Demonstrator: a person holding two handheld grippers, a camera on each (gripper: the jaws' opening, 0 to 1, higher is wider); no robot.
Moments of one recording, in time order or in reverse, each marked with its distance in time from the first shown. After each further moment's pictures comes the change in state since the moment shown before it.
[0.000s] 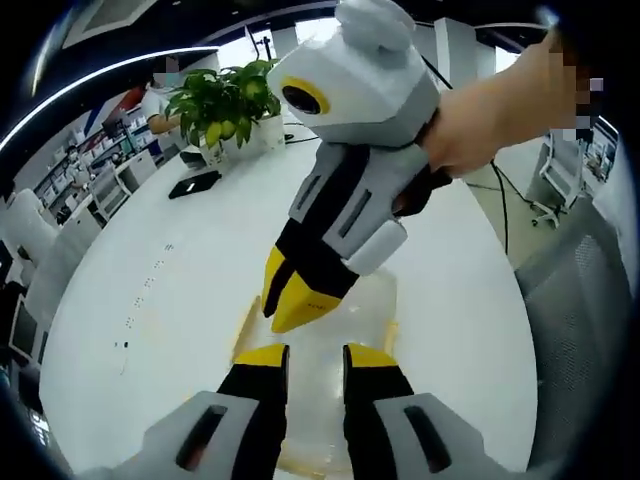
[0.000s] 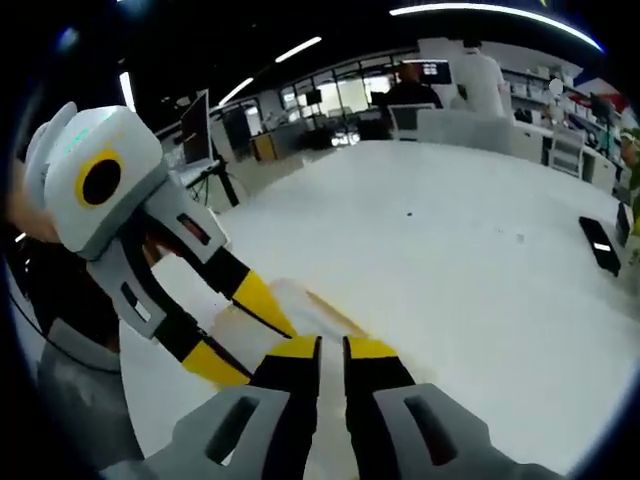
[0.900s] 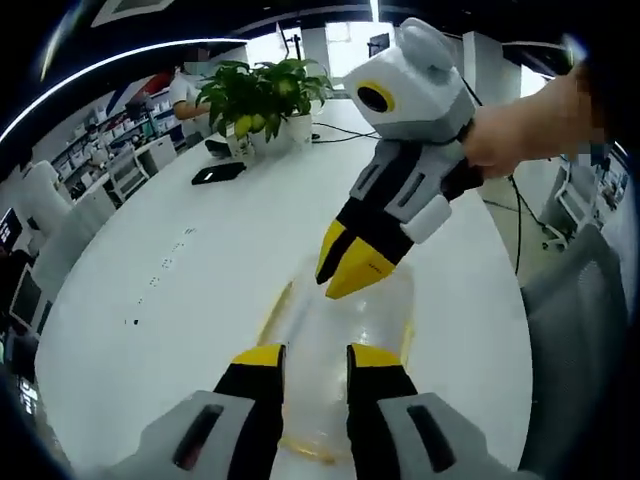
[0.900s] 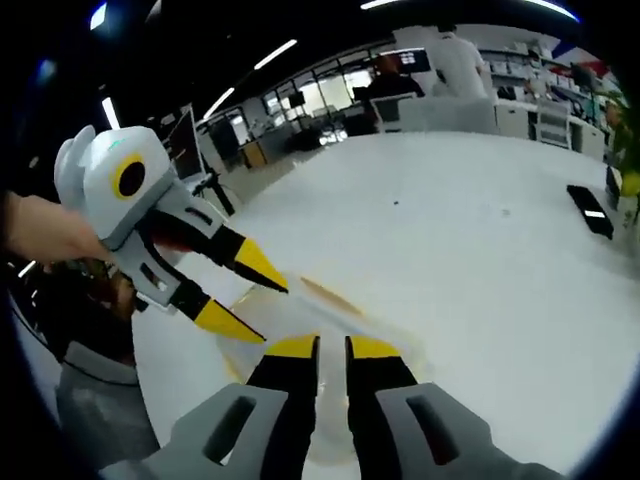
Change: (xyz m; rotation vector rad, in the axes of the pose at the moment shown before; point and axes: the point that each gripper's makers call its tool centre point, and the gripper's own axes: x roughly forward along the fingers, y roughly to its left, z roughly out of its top) left arm -0.012 0.018 -0.008 -0.106 0.005 0.045; right arm -0.020 -0.002 -0.011 0.104 0.013 0.003
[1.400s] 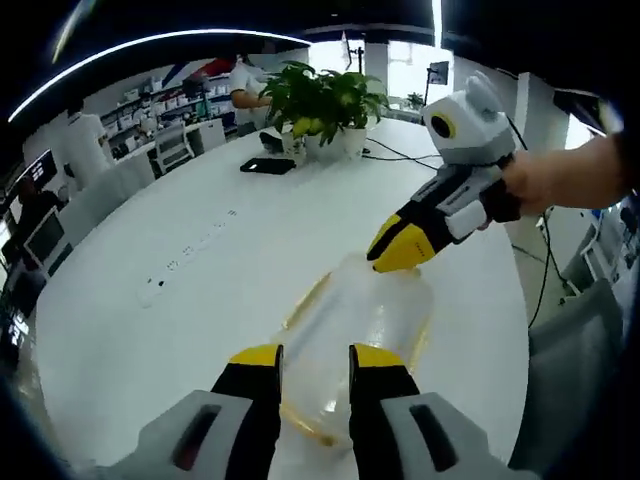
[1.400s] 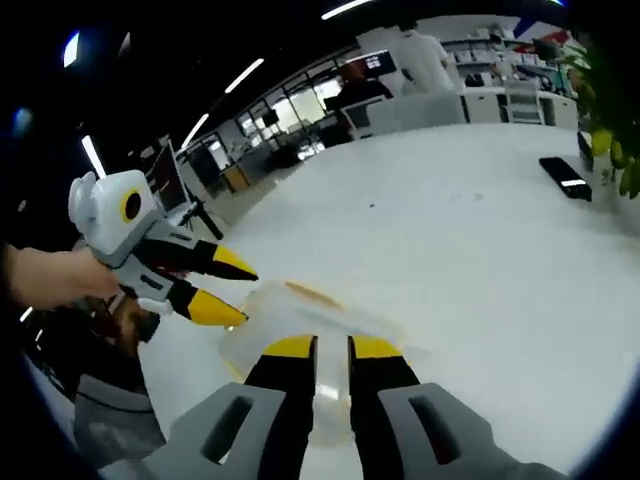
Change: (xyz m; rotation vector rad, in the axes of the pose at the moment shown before) left arm -0.018 0.012 -0.009 -0.159 -0.030 0.108; right arm -0.017 -0.009 0.001 0.127 -0.052 -0.040
